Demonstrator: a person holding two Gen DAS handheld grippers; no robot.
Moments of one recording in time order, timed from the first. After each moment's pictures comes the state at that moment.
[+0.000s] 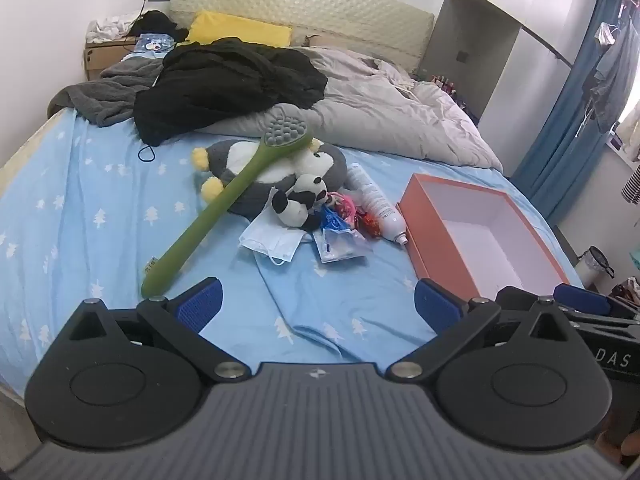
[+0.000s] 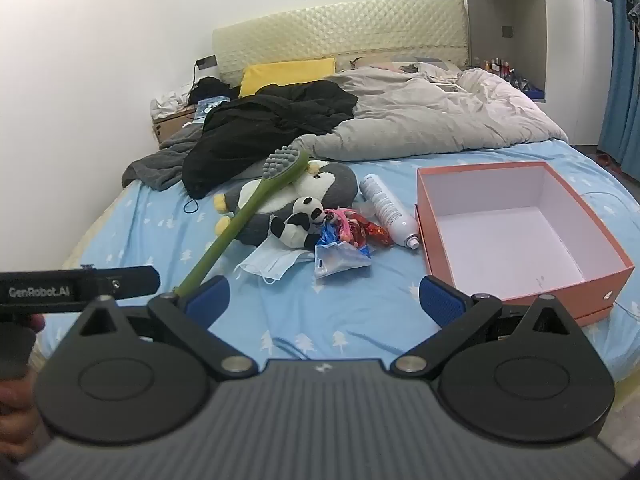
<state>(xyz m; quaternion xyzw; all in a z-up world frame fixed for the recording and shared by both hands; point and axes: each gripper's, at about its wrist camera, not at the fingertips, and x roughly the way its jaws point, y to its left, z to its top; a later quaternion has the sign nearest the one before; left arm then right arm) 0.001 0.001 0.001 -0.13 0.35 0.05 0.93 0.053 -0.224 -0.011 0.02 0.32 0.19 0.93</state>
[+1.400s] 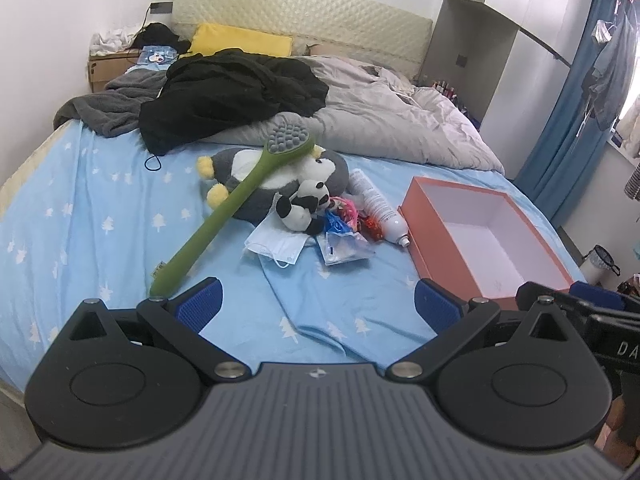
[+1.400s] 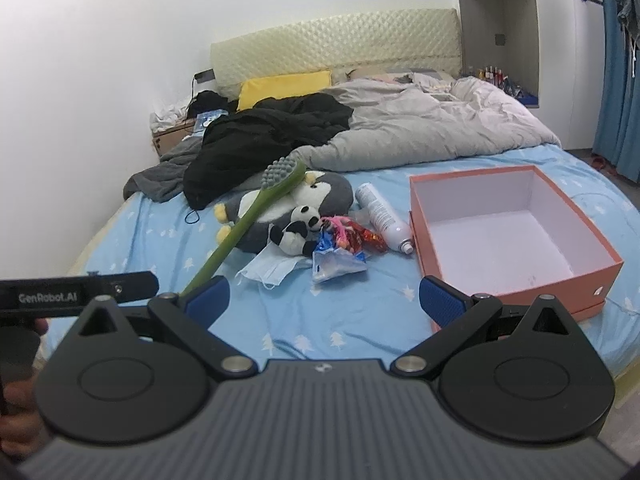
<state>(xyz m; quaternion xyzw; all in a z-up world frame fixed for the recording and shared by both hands) -0.016 -0.009 0.006 -0.12 0.33 0.05 0.93 0.034 -0.236 -0.002 0.03 0.30 0.18 0.94</state>
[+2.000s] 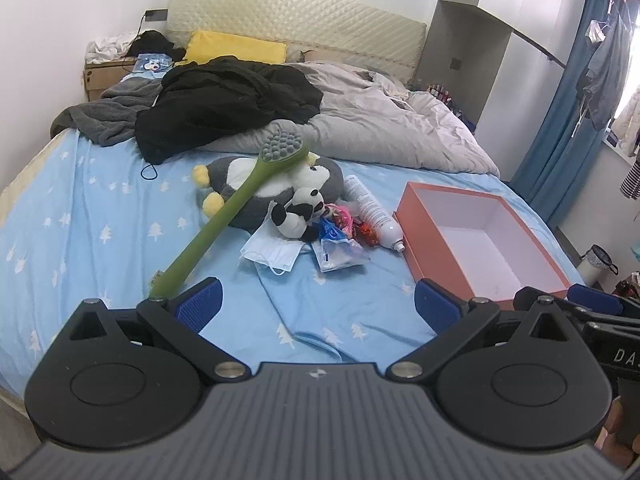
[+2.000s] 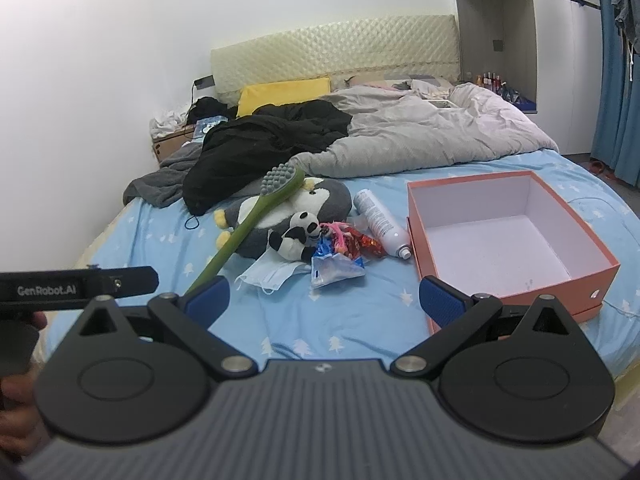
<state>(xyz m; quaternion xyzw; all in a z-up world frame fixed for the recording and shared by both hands) -0.017 -0.015 0.008 -0.11 0.32 0.04 0.94 0.031 -0.243 0.001 0.03 0.29 0.18 0.94</state>
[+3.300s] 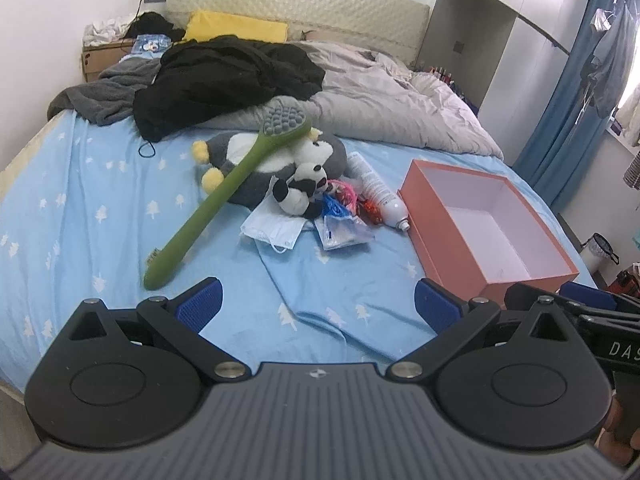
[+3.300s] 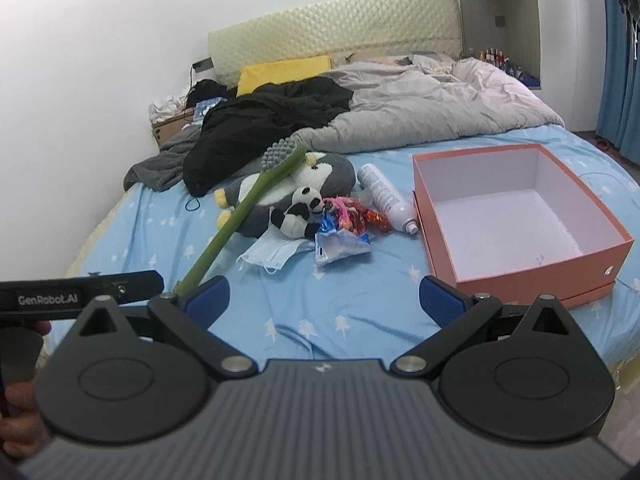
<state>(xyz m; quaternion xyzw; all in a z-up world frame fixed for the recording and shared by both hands) -0.005 -0.007 -0.018 -0.12 0.35 0.04 0.93 0.045 -0.234 -0.023 0.04 0.33 0.19 0.92</state>
